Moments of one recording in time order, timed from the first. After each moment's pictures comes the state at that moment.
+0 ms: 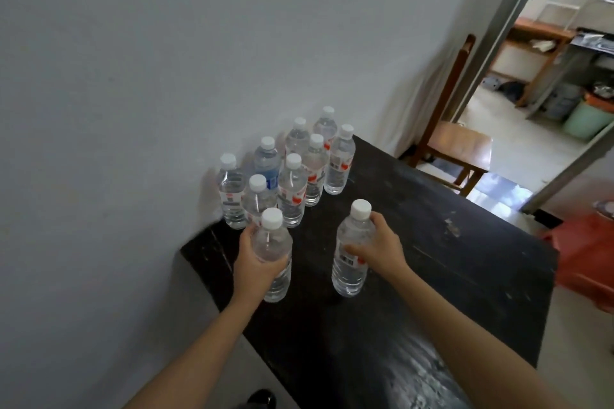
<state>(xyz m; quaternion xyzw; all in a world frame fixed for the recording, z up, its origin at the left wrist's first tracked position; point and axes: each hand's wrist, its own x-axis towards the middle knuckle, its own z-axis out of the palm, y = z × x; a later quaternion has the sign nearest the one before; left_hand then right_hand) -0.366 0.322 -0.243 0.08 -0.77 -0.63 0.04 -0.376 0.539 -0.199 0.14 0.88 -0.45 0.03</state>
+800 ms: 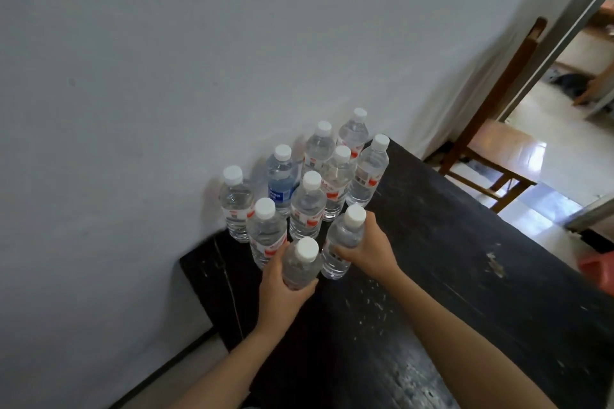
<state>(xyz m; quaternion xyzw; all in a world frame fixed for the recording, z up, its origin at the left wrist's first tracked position) -0.418 0.358 -0.282 0.09 -0.78 -0.62 0.06 -0.489 0.524 -0.243 0.04 0.89 -0.46 0.05</state>
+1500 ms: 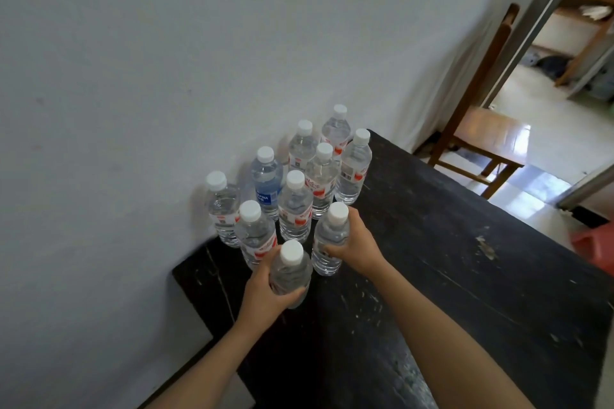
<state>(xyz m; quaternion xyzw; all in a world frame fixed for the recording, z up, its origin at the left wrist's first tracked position) -0.422 0.336 -0.285 0.03 -0.81 -0.58 -0.04 -0.491 0.527 -0.258 0.02 0.86 -0.51 0.08</state>
